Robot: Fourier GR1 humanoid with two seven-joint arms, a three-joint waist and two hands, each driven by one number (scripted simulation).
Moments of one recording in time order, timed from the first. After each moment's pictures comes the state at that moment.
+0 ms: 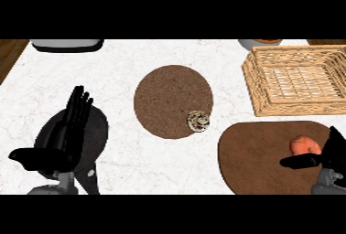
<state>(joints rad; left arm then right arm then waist) -0.03 0.13 -0.08 -1.67 0.09 0.20 0.00 -0.02 -0.15 -0.17 -1.66 0.93 0.10 0.99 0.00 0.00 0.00</state>
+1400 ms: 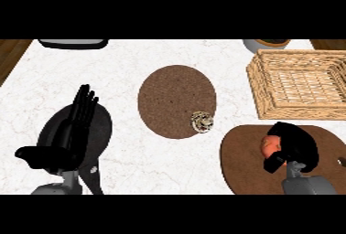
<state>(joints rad) -0.04 0.08 -0.06 -1.67 0.05 0.14 0.02 -0.08 -0.19 0.07 -1.49 1.02 0.15 0.69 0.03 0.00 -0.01</state>
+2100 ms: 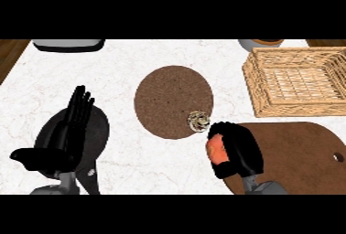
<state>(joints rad) -0.02 0.08 -0.05 -1.68 0.05 0.15 0.02 -0.09 -0.09 0.39 -1.54 1.04 -0.06 0.24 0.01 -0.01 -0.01</state>
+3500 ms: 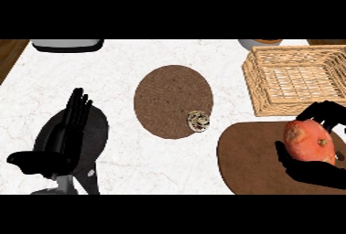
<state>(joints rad) 0.00 0.07 -0.03 -1.69 0.04 0.13 0.02 -0.07 -0.25 -0.04 -2.17 0.73 0.27 0.43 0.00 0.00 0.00</state>
